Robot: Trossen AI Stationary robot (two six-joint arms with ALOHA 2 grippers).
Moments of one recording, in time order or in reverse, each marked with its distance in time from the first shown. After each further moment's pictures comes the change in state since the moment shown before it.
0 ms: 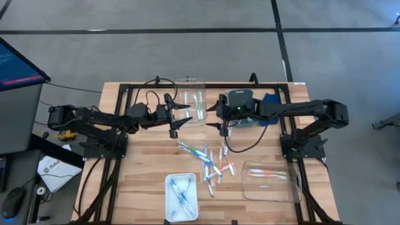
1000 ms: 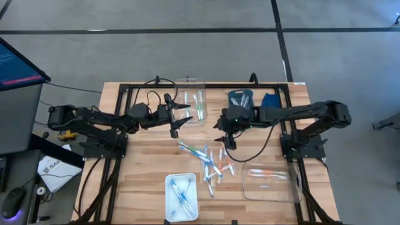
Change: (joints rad) left arm 0.000 0.000 0.000 -0.031 -0.027 0.002; right arm 0.128 -0.019 0.047 -0.358 -0.001 0.159
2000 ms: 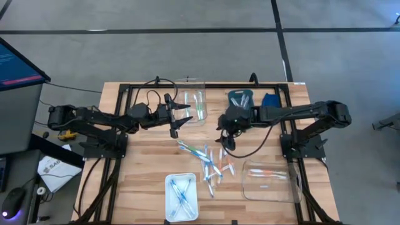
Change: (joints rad) left arm -0.002 0.000 0.000 0.002 0.000 -0.051; right arm 0.013 0.000 0.036 -0.106 0.000 0.242
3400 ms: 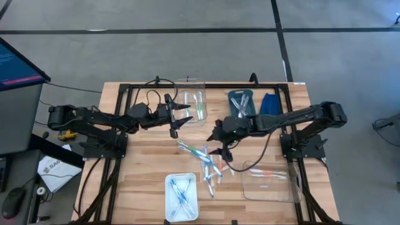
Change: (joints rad) left arm -0.002 0.000 0.000 -0.001 0.000 -0.026; right arm 0.137 0.068 0.012 0.225 -0.043 -0.082
